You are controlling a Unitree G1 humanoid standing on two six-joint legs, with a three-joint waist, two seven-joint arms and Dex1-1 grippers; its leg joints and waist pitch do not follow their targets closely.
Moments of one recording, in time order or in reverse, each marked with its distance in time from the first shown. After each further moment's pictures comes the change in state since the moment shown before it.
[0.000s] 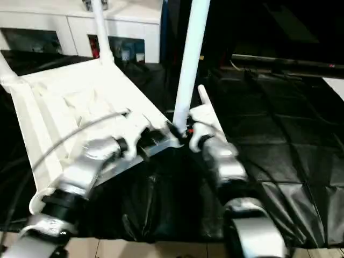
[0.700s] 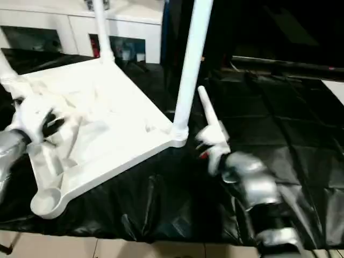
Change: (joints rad) left arm 0.180 0.422 0.244 -0.202 0.107 0.207 0.115; right arm 0.228 -0.154 0.205 -0.372 0.009 0.259 0.344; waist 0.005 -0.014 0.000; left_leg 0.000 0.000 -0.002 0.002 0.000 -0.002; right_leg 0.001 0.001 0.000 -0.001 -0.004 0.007
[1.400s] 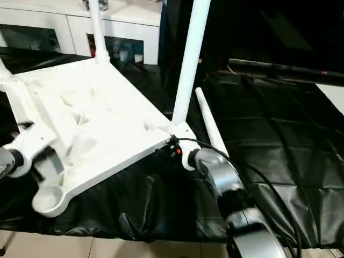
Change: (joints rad) left arm 0.103 0.214 -0.216 -0.150 0.010 0.173 -0.293; right arm -0.190 0.161 0.026 0.252 -0.094 0.045 -0.284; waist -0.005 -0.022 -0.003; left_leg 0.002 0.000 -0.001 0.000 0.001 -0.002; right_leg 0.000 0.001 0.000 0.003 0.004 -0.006
